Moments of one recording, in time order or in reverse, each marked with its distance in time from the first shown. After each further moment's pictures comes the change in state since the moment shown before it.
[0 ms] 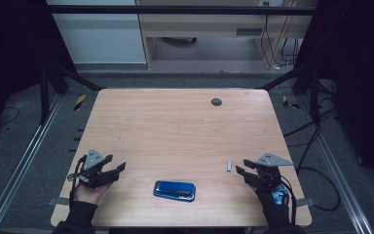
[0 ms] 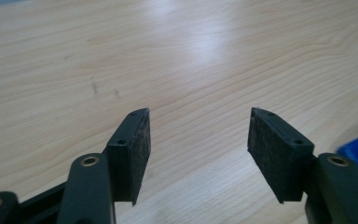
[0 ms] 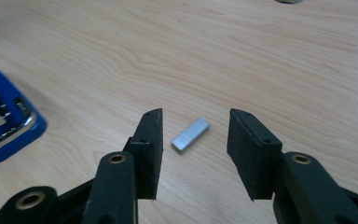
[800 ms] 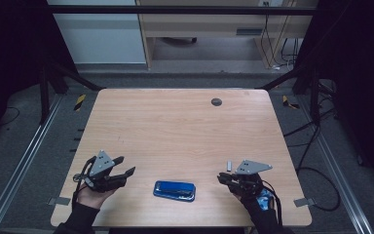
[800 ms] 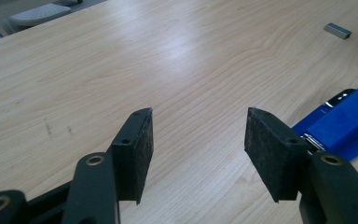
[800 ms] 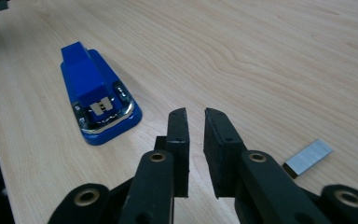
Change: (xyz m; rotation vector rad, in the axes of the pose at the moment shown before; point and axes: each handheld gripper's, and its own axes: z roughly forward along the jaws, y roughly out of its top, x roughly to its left) left arm -0.032 0.020 -0.011 -0.006 -0.113 0.149; right arm 0.050 0.007 0.015 0.050 0.219 -0.106
